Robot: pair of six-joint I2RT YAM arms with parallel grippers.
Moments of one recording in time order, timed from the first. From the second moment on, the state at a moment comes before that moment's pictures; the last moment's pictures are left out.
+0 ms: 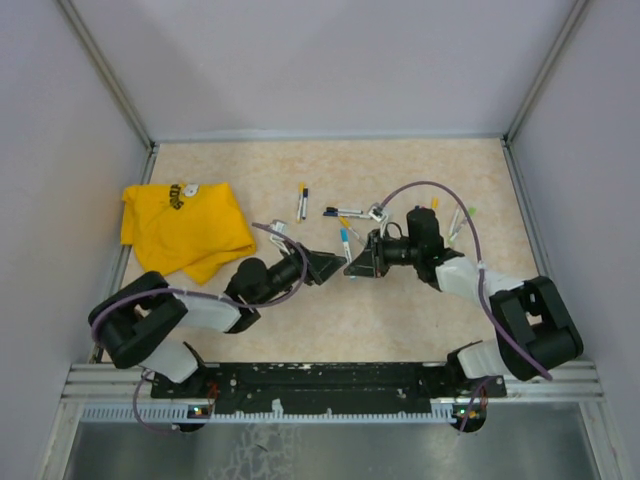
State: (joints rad) left arm -0.86 1.54 0.38 1.24 0.04 -0.88; right arm 0.38 1.38 0.57 0.30 -0.91 0.35
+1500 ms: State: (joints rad) left arm -0.56 1.40 0.14 1.46 0.48 -0.93; right arm 0.35 1.38 0.83 -0.37 -1.03 -0.23
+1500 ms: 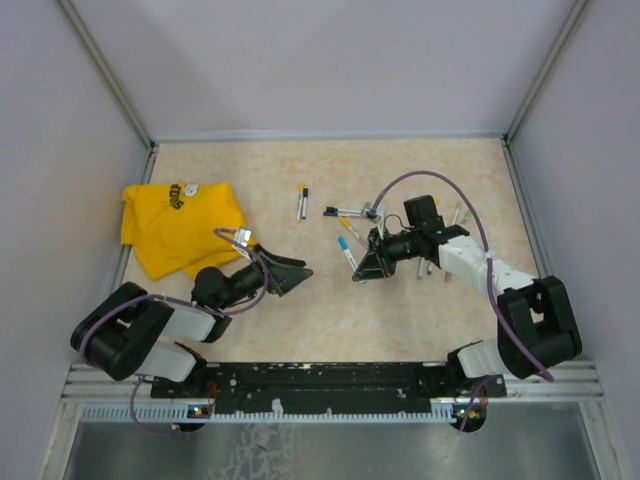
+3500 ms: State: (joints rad) left arm -0.64 1.55 0.40 1.29 0.42 -0.99; right arm 0.38 1.44 0.86 -0.44 -1.09 -0.29
